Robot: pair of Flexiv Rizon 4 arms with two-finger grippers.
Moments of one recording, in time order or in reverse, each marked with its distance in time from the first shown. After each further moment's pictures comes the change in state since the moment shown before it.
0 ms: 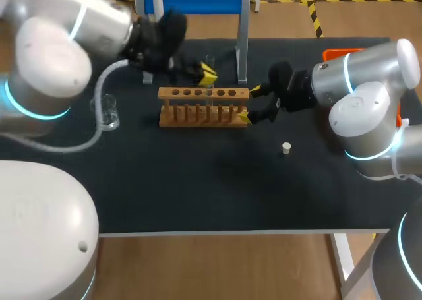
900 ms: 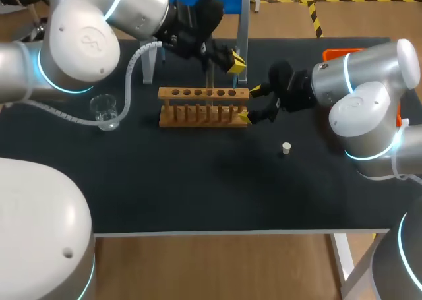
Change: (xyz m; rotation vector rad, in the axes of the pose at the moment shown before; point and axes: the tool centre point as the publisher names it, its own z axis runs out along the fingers) left arm -0.003 -0.043 0.032 -0.035 0.020 0.061; right arm 0.000 0.000 0.000 0.000 0.000 0.000
